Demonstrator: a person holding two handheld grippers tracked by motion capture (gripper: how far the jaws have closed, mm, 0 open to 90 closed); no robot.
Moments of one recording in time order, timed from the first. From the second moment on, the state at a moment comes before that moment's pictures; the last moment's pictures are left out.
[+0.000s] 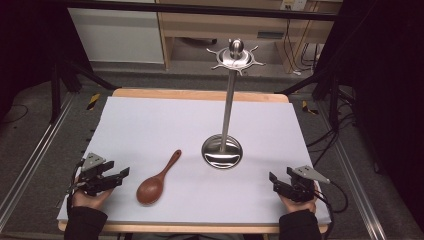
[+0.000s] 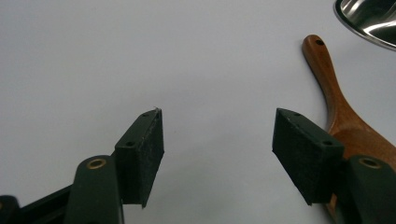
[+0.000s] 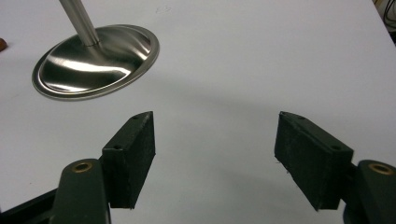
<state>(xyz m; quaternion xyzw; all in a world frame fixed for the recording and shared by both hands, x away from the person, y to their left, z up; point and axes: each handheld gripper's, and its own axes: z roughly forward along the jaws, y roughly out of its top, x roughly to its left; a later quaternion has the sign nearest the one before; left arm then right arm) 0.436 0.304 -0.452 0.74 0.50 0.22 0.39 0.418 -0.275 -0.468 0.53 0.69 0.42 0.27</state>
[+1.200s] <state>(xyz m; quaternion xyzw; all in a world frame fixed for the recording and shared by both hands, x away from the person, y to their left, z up) 0.443 0.261 -0.421 0.79 0.43 0.20 0.39 0.416 -0.266 -0.461 0.52 0.71 0.39 0.28</state>
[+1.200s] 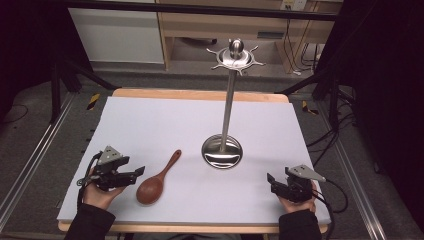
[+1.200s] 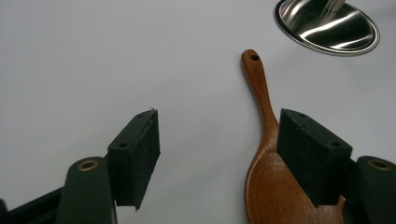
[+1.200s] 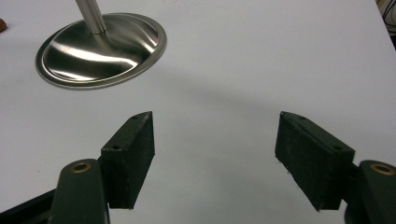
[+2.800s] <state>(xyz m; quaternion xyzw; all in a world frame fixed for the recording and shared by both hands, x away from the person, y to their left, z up) 0.471 0.207 -0.399 0.85 0.38 0.17 0.33 0.415 -0.260 -0.463 0.51 0.72 0.38 0.27</state>
